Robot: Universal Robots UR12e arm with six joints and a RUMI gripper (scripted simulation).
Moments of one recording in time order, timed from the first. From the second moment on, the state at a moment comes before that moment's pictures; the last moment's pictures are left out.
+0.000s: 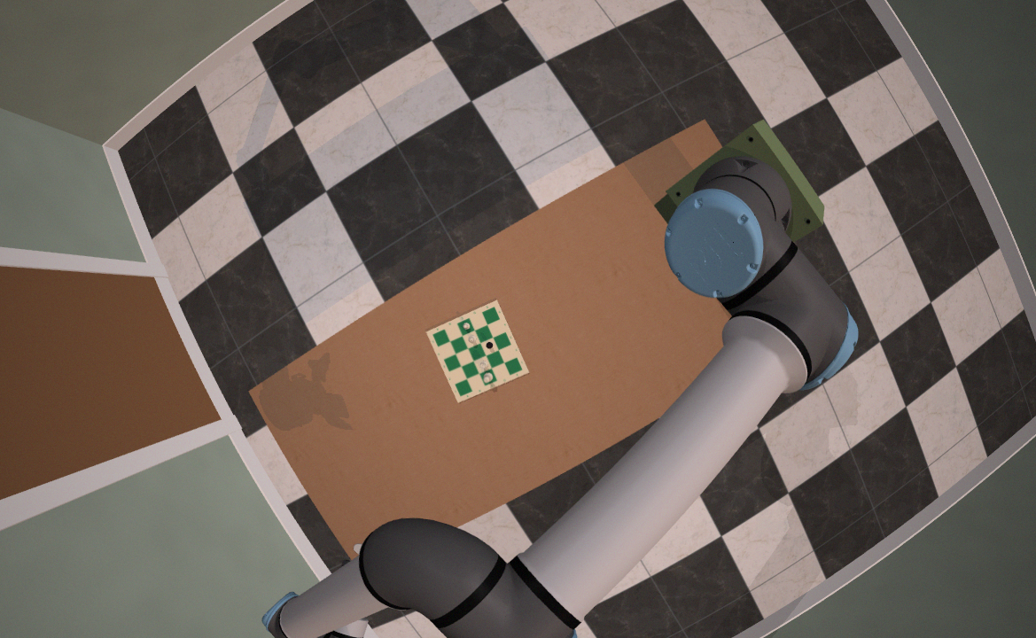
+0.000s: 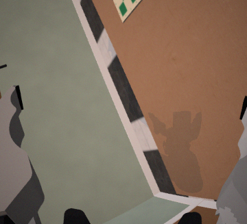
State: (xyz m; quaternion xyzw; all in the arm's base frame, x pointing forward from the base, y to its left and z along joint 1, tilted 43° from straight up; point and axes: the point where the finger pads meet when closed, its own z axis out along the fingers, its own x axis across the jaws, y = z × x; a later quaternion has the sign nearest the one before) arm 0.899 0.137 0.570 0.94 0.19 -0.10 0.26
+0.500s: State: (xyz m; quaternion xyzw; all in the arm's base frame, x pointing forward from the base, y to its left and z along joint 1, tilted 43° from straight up) arm 0.905 0.082 0.500 0.93 0.28 -0.18 0.17
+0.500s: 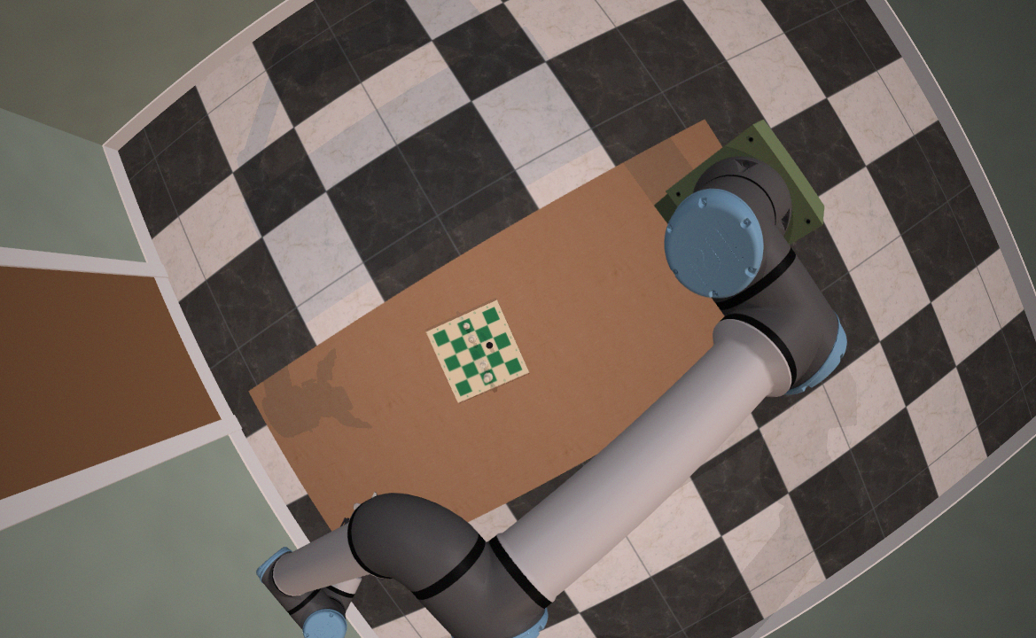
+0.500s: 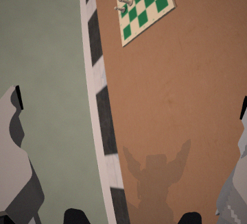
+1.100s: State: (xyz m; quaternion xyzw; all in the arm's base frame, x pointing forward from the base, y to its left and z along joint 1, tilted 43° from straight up) arm 0.902 0.010 0.412 0.87 0.42 -0.25 0.01
